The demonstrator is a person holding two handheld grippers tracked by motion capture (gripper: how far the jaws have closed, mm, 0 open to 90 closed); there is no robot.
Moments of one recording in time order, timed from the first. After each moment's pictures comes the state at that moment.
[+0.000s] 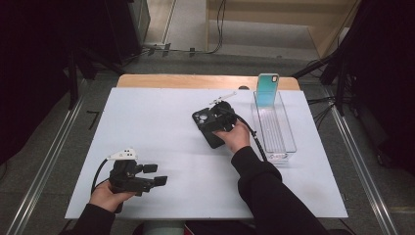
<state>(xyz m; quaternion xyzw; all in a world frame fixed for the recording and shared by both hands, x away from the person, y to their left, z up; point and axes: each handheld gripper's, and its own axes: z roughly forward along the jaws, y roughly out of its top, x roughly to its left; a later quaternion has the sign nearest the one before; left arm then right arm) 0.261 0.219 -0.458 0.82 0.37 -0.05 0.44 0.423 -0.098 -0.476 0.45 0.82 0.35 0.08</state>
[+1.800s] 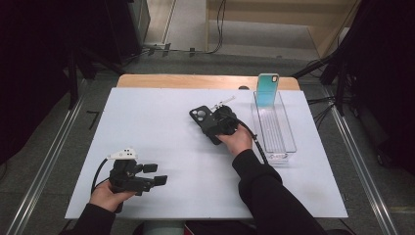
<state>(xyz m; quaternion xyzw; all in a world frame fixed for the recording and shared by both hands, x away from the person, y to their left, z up) 0.261 0.218 -0.457 0.82 0.37 -0.05 0.44 0.418 -0.102 -0.487 0.46 0.83 0.31 0.10</state>
